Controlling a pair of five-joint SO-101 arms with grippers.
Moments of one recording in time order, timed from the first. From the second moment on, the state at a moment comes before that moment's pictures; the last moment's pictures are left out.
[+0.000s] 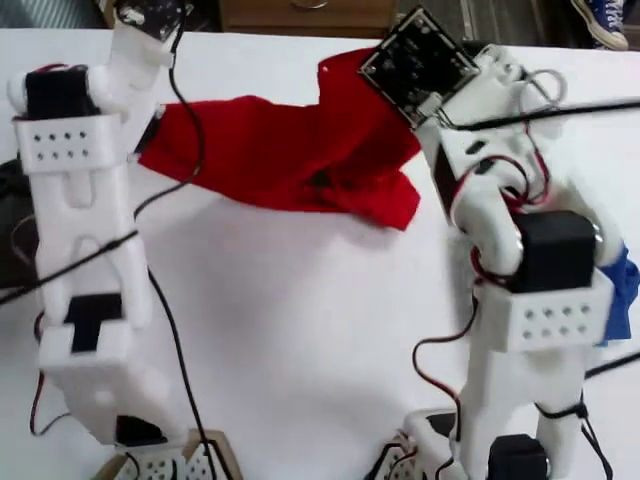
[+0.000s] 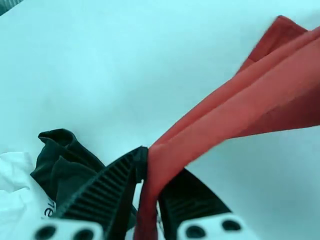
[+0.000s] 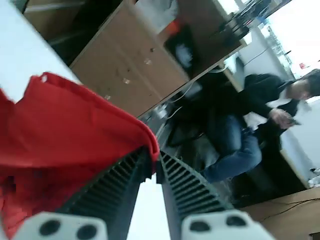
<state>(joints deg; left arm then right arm) -12.9 11.8 -42.9 101.3 -29.5 -9.8 -24.5 -20.7 68.0 47.8</state>
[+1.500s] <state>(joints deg) -12.7 -28.7 -35.5 101.4 -29.8 -9.8 -25.9 -51.9 68.0 50.4</state>
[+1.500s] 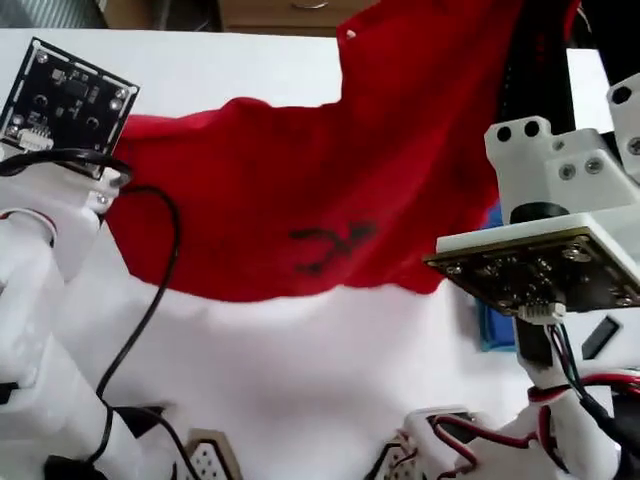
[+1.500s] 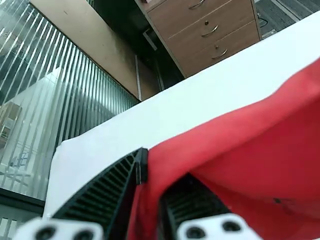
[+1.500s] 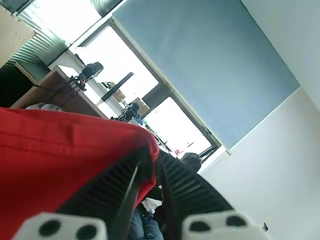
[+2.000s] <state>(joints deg) -20.2 -36.9 -16.0 94.5 -29.6 -9.8 -26.0 -55.6 65.8 50.4</state>
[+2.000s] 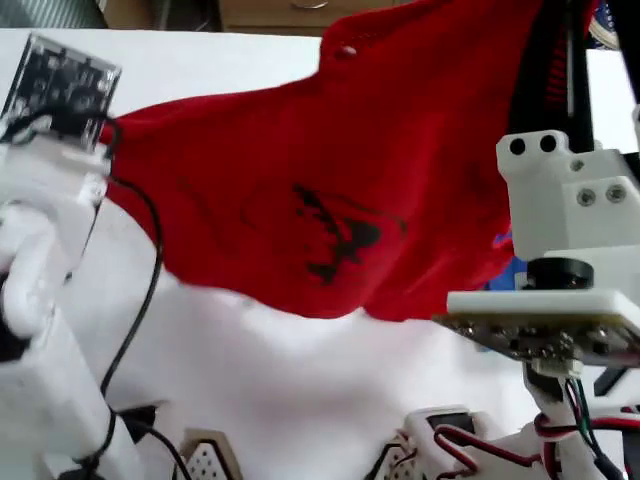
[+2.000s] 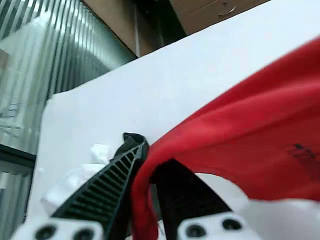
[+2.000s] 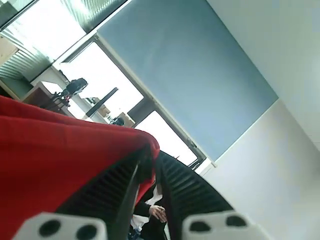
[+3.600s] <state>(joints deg) -24.4 -57.1 -12.5 96.0 -29.7 -12.7 -38.7 -56.0 71.6 48.4</state>
